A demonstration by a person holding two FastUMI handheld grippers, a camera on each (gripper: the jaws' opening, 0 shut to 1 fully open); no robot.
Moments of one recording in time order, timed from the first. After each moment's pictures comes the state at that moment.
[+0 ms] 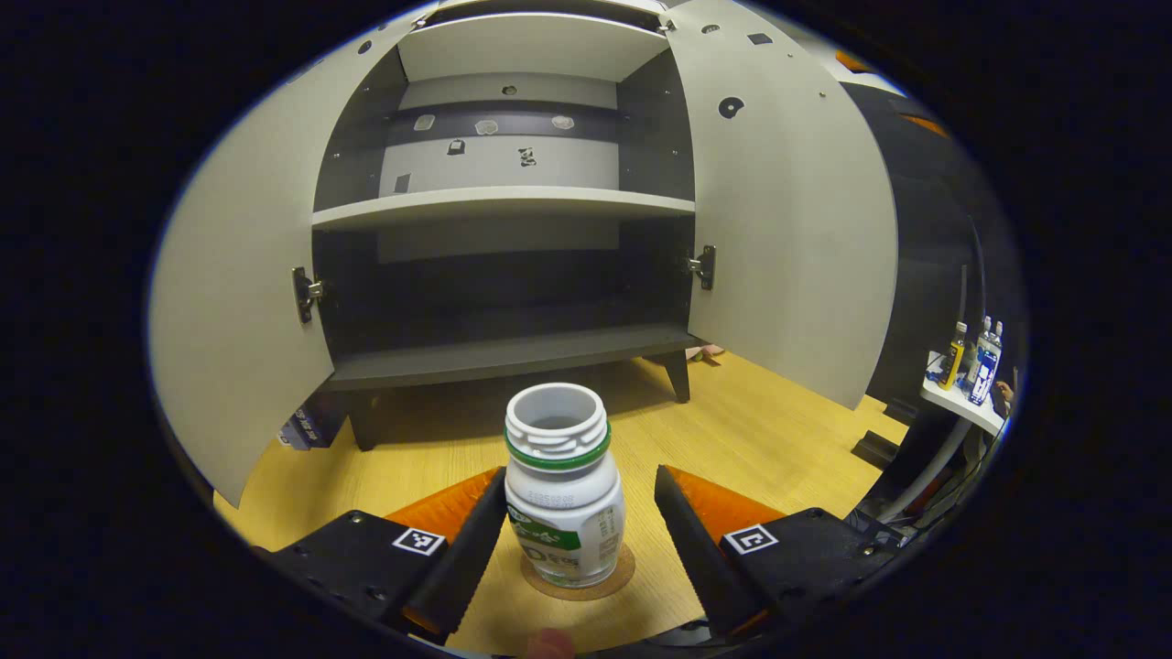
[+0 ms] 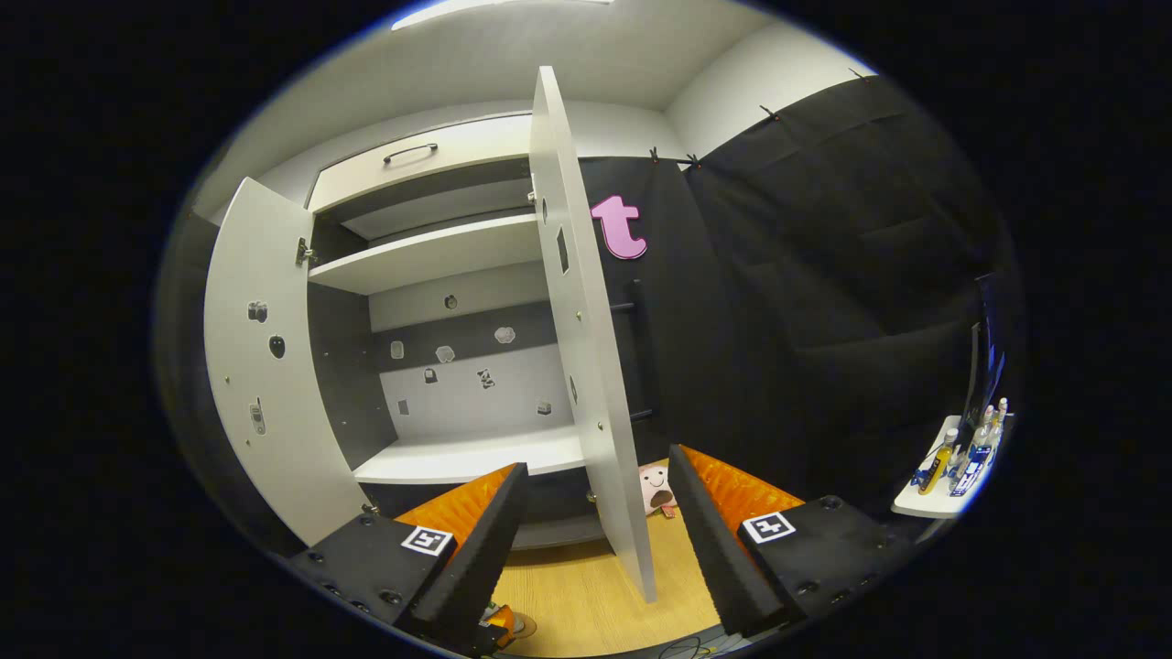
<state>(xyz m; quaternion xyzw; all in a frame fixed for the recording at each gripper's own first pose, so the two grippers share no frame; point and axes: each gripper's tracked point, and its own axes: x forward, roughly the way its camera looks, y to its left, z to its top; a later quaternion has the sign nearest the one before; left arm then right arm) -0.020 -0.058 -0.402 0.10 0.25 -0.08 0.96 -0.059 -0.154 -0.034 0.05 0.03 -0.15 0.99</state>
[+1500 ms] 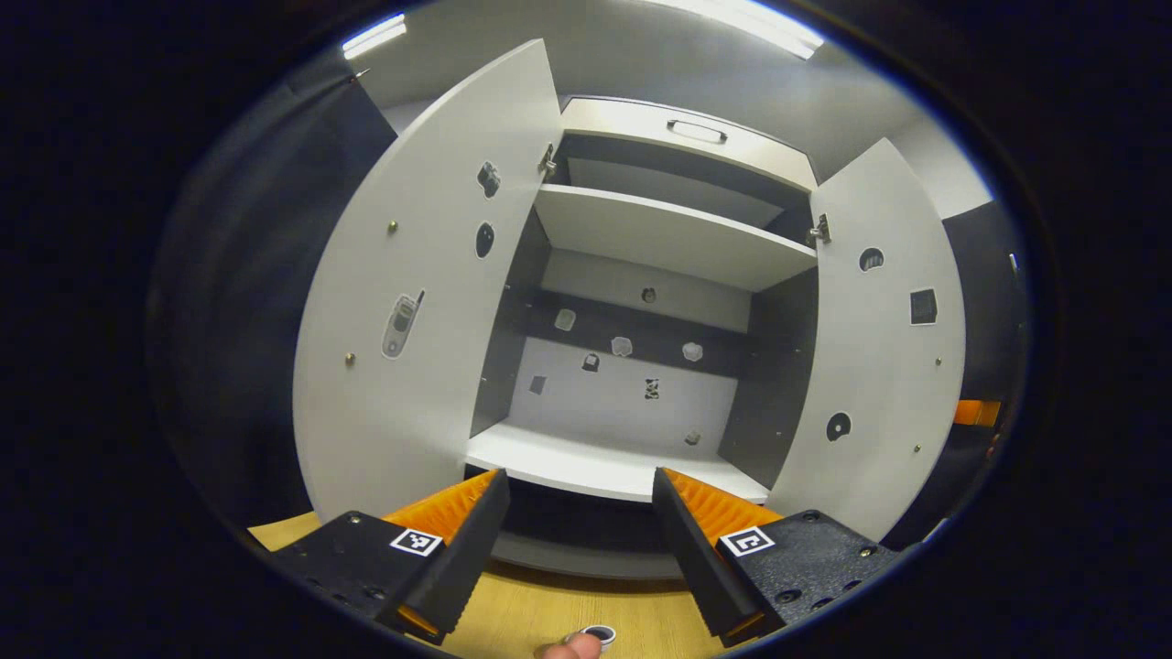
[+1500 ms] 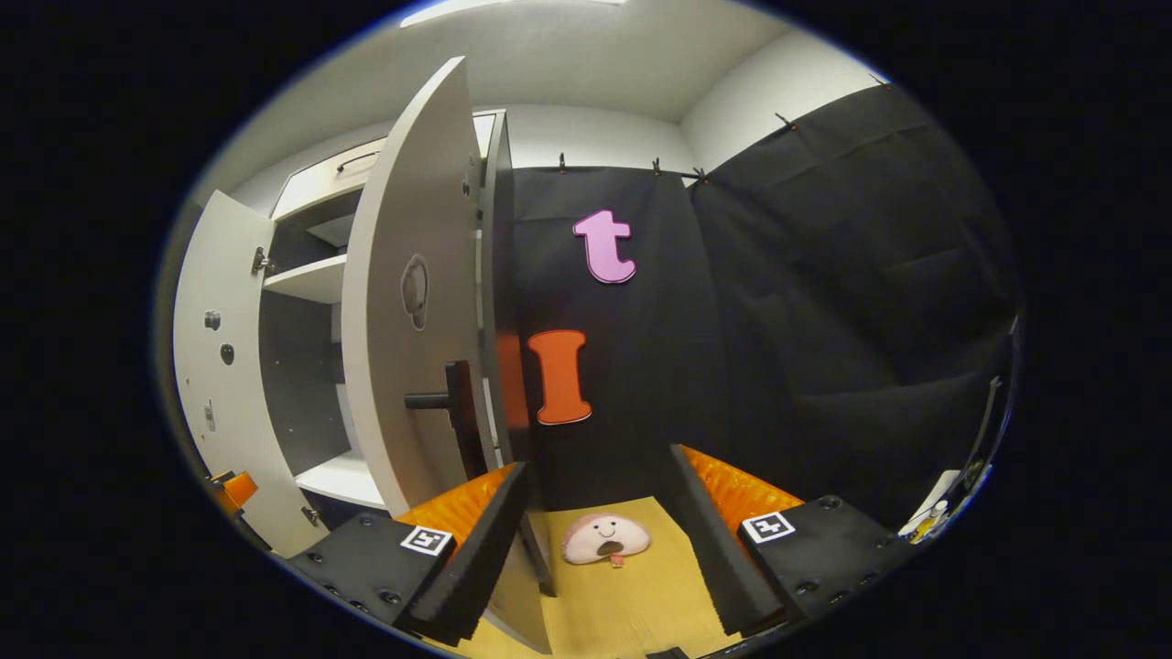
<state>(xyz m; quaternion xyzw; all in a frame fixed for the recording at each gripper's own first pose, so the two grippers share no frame) 0.023 -0.031 -0.085 0.03 0.01 0.13 0.99 0.020 -0.292 0.017 0.02 0.01 -0.12 0.99</state>
